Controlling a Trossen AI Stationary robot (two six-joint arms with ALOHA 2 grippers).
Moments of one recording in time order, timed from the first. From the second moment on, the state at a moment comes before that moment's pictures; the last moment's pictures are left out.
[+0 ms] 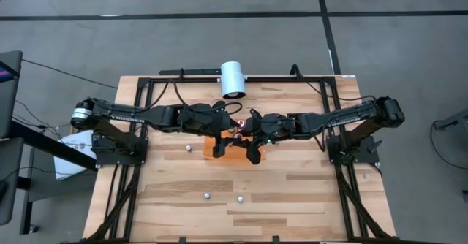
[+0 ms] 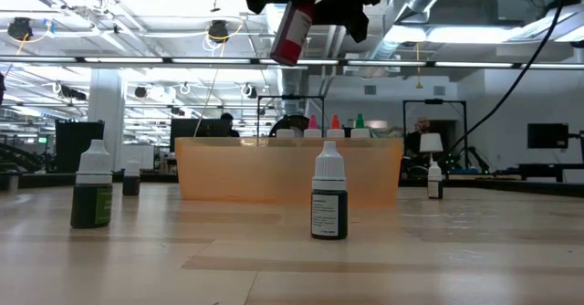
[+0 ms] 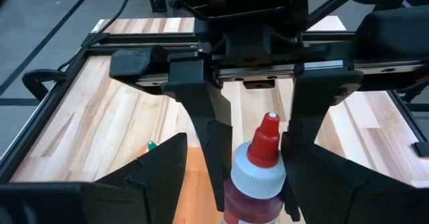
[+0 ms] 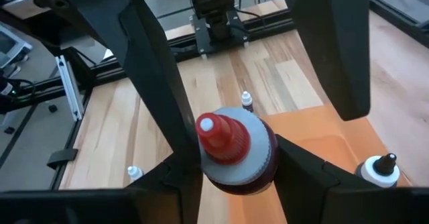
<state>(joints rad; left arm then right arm) -0.04 1.46 1.24 -0.21 -0.08 0.00 0.10 1.49 1.09 -0.07 0.07 0.26</state>
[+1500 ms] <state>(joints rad) -0.04 1.50 1.24 -0.15 -0.01 -0.03 0.11 1.49 1.09 -0.07 0.07 0.26</state>
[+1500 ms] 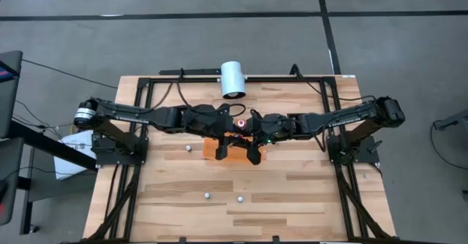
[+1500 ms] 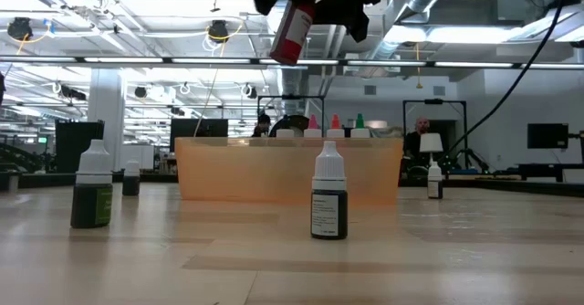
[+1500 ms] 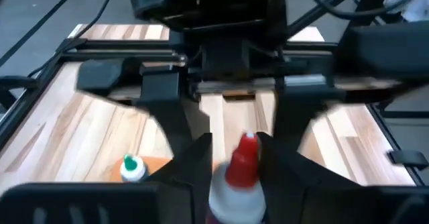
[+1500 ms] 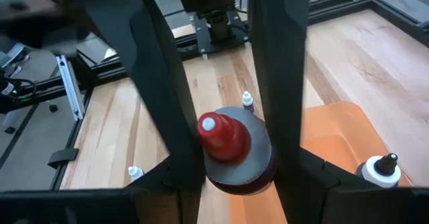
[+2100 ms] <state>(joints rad) -0.01 1.51 1.24 -0.15 0.05 -0.07 0.12 1.49 1.09 -0.08 0.08 0.27</state>
